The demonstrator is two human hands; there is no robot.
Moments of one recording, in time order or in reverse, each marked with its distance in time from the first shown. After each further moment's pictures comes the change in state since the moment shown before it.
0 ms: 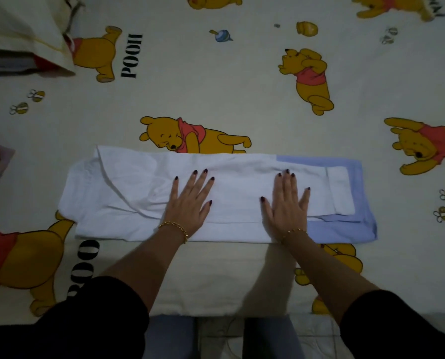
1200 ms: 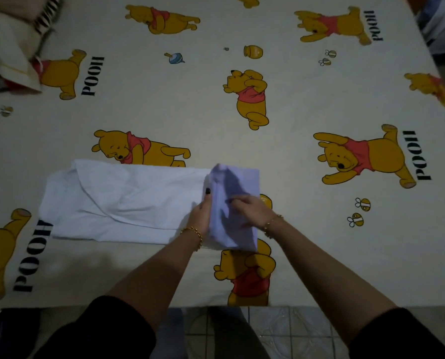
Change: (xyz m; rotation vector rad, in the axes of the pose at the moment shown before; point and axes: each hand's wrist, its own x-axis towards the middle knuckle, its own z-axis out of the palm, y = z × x) left_hand 0.053 0.218 -0.096 -1.586 -0.284 -0.856; right_hand 0.002 0.103 -0.145 0.859 -0.599 0.129
